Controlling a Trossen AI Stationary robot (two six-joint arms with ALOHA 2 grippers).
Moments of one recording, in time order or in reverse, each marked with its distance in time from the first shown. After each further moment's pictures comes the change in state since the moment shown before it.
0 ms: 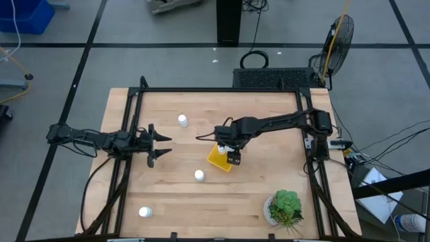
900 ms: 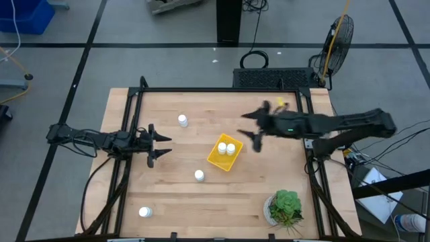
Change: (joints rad) left arm 0.000 0.000 0.000 0.000 0.003 -0.006; right arm 0.113 -0.828 -0.492 0.729 0.409 -0.123
